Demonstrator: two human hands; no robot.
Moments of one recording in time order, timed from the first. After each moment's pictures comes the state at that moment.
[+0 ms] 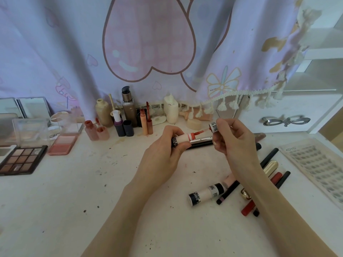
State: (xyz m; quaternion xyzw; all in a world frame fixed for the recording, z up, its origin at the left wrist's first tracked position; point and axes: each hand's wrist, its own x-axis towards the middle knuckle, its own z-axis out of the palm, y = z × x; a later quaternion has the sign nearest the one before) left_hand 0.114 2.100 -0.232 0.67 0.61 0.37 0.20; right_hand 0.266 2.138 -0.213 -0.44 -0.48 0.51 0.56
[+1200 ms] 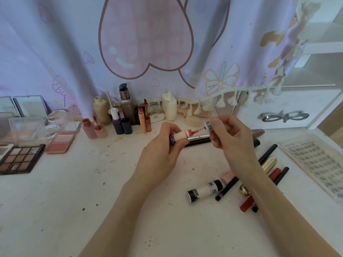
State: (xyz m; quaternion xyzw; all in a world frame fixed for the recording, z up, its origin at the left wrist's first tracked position) left_hand 0.114 2.101 -0.236 0.66 0.61 0.38 0.19; right_hand 0.266 2.135 -0.212 -0.44 -0.54 0.47 0.54
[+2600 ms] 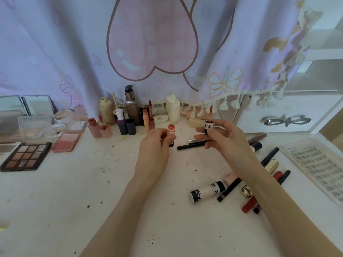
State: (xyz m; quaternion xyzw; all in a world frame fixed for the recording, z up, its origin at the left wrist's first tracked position) left_hand 0.102 2.117 -0.249 0.57 0.68 0.43 0.16; right_hand 0.266 2.149 -0.221 -0.42 -0.51 0.57 0.48
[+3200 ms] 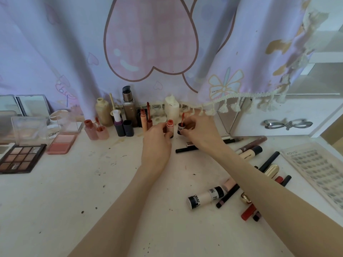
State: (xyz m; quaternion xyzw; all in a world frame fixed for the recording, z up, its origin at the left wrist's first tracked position) left_hand 0.107 2.152 -0.253 0.55 0.72 0.41 0.12; right_hand 0.220 2.200 -0.229 -0.52 -0.76 0.26 0.29
